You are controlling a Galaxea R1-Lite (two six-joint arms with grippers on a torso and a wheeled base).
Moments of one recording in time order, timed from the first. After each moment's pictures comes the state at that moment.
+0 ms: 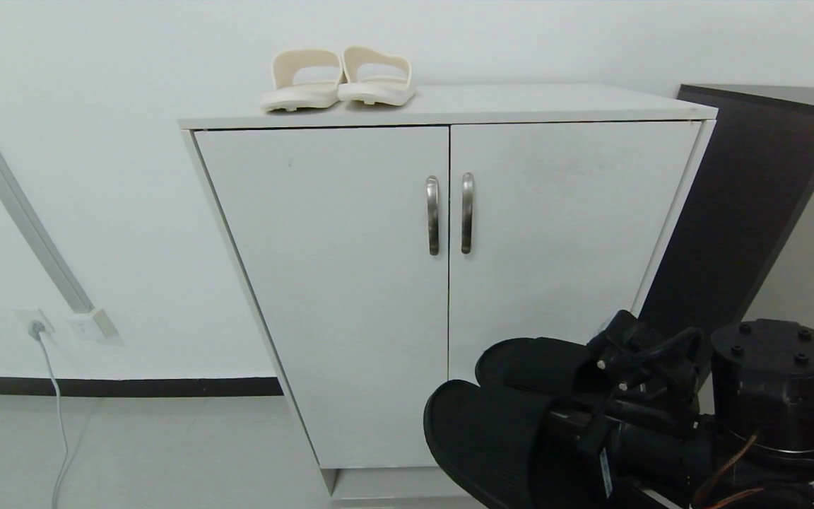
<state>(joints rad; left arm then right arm) 0.00 0.04 -0.11 -0.01 -0.03 -0.03 0.79 1.56 -0.49 -0.75 0.02 -0.01</state>
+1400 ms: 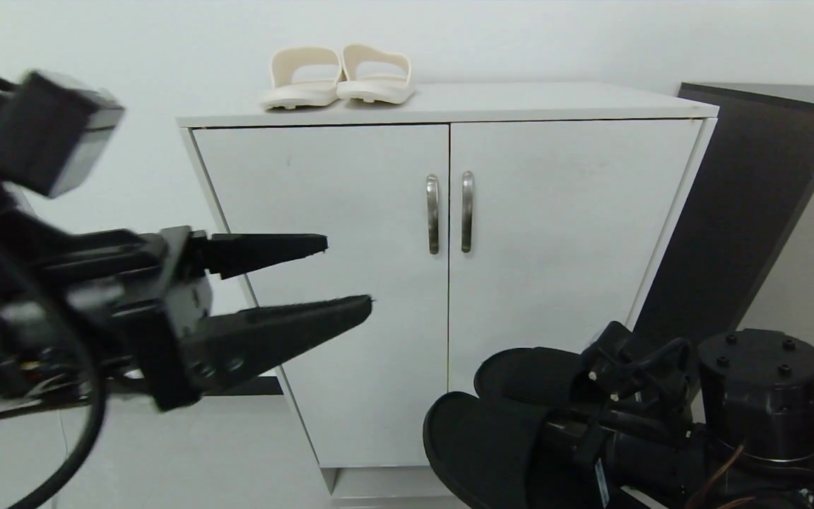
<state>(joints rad) -0.55 1.22 -0.79 -0.41 -0.51 0.00 0.81 1.58 -0.48 -0.74 0.03 0.00</state>
